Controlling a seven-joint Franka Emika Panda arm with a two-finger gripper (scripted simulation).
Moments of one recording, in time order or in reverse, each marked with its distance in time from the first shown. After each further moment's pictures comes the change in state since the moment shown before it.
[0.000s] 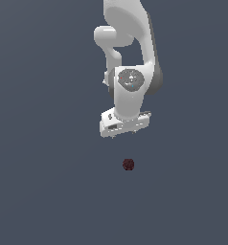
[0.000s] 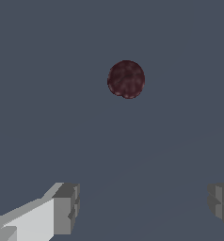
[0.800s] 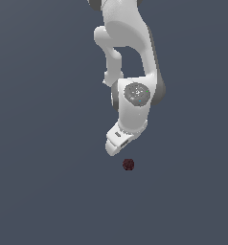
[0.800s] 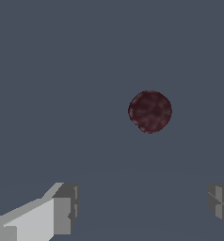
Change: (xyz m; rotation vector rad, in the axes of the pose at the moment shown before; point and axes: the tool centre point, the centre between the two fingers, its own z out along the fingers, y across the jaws) arm 0.039 -0.002 0.020 -0.020 0.010 -0.460
